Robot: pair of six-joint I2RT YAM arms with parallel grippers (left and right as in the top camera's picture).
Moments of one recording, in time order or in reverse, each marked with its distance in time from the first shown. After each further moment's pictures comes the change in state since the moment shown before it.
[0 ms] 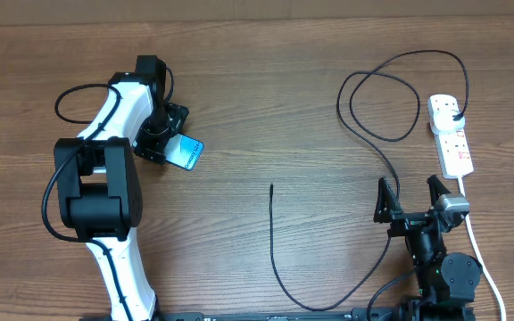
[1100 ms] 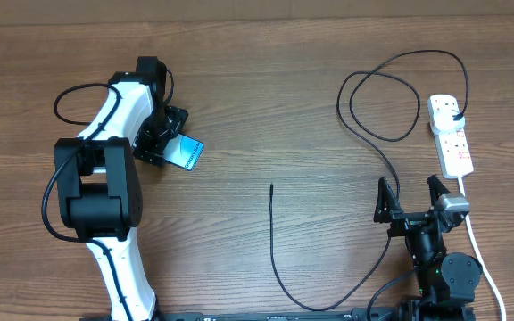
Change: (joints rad) left arm 0.000 0.000 0.002 -0.040 -0.008 0.000; right arm 0.000 0.000 0.000 0.000 0.000 0.000
